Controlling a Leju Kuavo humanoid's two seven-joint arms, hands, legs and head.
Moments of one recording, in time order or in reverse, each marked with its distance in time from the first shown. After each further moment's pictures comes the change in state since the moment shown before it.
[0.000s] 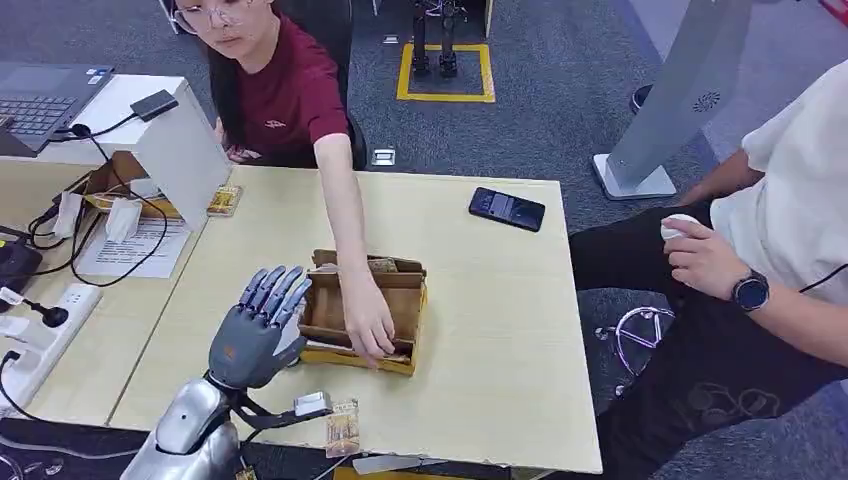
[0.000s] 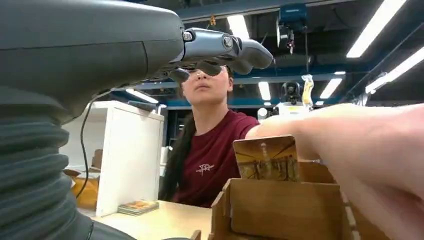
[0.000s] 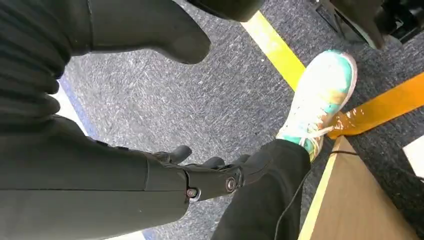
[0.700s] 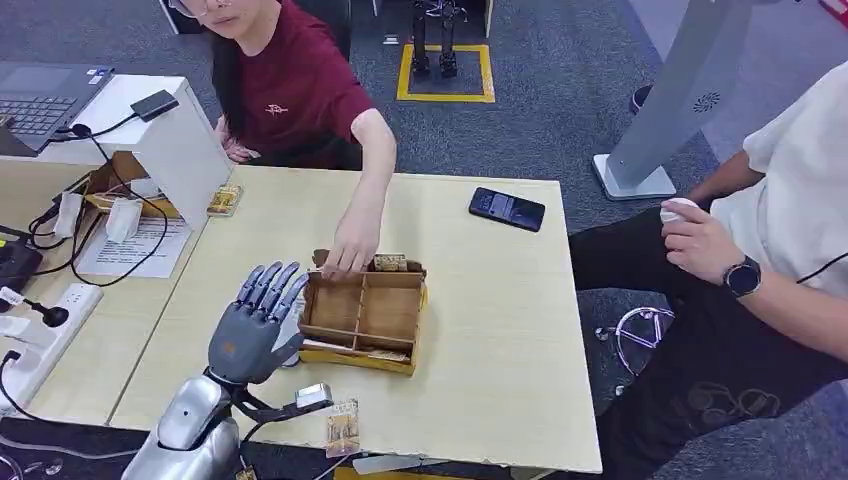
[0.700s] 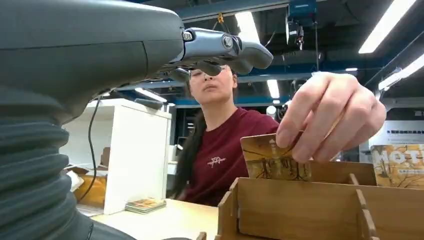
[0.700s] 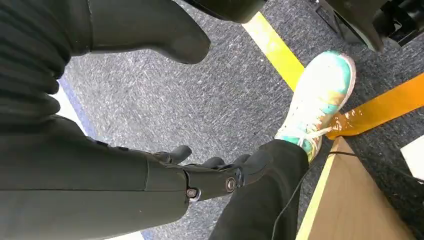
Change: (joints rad) left arm -0.015 -0.014 0.019 0.026 -0.011 0.000 0.018; right arm 0.000 0.000 -0.011 0.000 0.017 0.003 -0.004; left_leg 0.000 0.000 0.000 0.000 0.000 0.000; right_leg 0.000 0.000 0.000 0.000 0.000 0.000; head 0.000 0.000
